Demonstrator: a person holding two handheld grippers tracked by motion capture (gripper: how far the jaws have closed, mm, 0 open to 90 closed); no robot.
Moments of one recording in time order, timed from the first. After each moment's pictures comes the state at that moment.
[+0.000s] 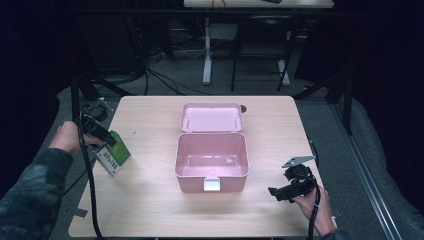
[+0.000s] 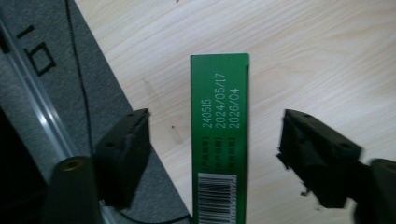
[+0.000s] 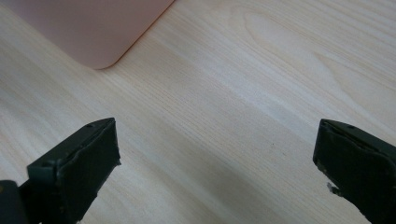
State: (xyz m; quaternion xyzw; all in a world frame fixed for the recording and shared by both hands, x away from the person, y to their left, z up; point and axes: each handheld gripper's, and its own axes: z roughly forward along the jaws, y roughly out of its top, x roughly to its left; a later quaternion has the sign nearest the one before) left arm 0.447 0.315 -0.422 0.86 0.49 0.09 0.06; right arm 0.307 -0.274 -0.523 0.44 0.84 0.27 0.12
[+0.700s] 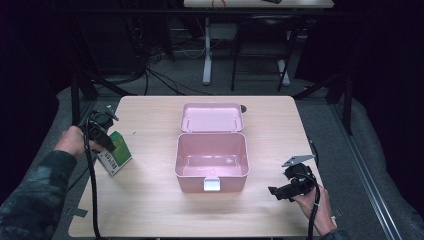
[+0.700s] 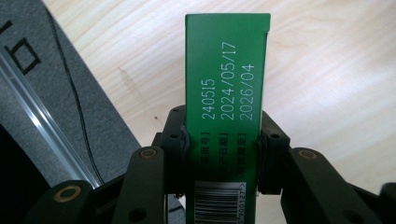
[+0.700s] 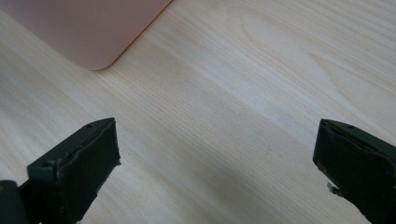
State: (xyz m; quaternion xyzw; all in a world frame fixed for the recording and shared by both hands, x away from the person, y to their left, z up) left arm 0.441 0.307 -0.434 0.88 0.46 0.06 0.04; right arm 0.310 -0.273 -0.523 0.45 0.84 0.27 0.12
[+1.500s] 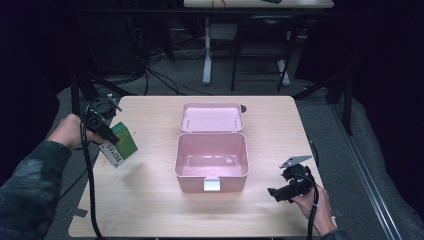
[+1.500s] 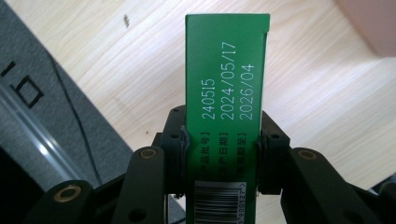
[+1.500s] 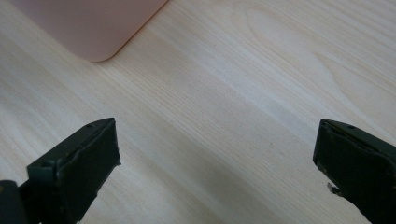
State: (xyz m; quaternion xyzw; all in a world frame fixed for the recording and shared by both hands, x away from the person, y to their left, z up) left arm 0.432 0.282 -0.381 0.91 0.41 0.06 0.08; right arm 0.308 -0.268 -0.522 0.43 0.86 0.26 0.13
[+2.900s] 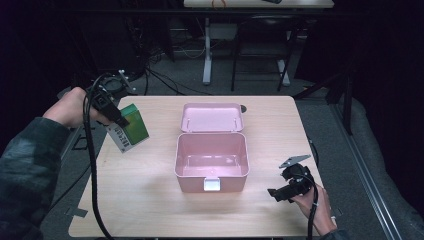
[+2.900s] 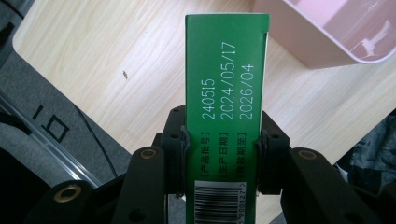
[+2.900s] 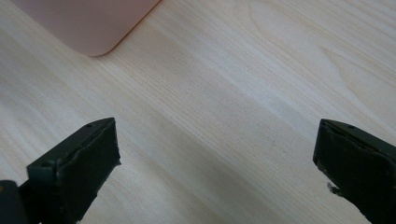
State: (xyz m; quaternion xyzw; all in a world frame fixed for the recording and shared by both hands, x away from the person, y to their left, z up) left arm 0.421 0.225 -0.294 0.94 0.32 0.08 0.08; right arm 0.311 -0.269 -0.526 0.43 0.86 0.25 0.12
